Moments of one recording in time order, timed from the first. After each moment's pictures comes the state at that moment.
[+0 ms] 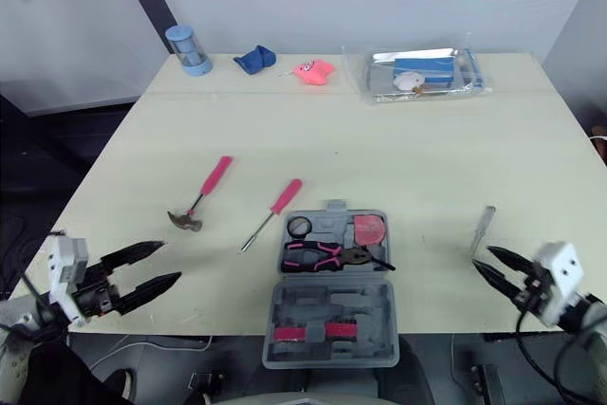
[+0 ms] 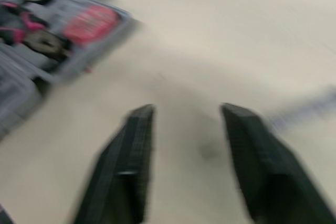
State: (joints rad) left arm 0.30 0.76 0.49 0.21 -0.58 0.04 -1.27; right arm 0.37 -0.57 -0.48 -0.04 0.44 0.07 1.03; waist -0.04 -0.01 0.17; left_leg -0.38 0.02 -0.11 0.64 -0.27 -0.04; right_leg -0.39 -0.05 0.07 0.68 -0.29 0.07
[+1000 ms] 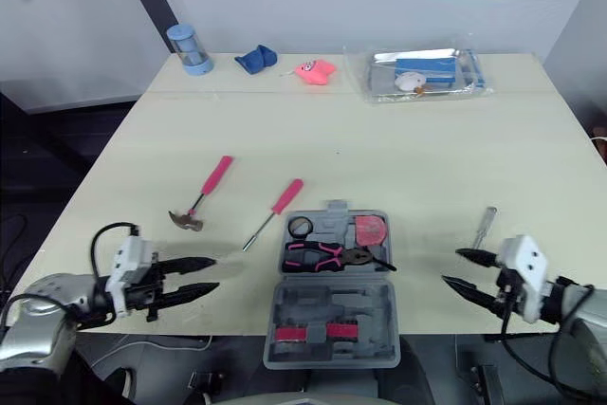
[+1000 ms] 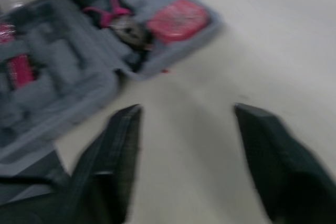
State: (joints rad) left arm 0.06 0.78 0.18 0.21 -0.42 -0.07 -1.45; right arm 0.26 -0.75 -0.21 -0.25 0.43 0.17 1.09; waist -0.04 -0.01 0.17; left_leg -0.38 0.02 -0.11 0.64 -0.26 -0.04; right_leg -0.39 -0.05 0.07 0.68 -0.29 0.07
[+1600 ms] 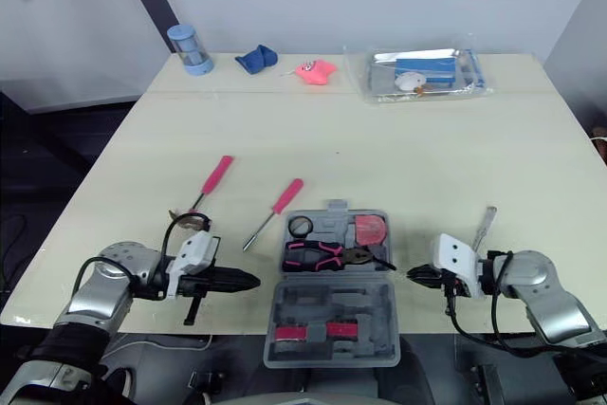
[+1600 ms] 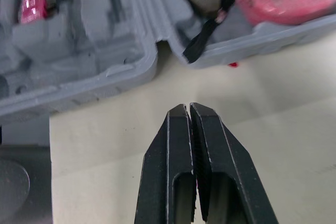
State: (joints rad) left arm -0.15 0.74 -0.10 0.27 -0.27 -0.07 -1.51; right arm -0.07 -0.77 0.18 -0.03 0.15 0.10 1.15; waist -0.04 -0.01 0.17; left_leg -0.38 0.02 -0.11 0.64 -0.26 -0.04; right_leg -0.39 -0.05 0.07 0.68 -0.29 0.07
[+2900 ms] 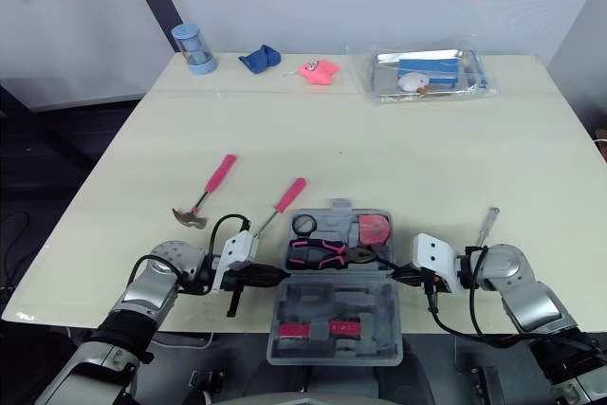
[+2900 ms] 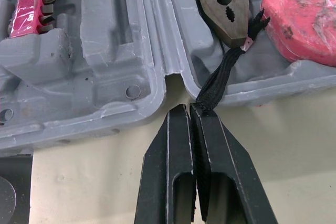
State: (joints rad) left arm -0.26 0.58 -0.18 0.41 -0.16 -0.10 -1.41; right arm -0.14 -0.70 0.25 0.00 0.11 0.11 1.15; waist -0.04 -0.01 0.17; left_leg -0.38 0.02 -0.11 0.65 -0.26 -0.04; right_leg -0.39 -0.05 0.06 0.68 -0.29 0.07
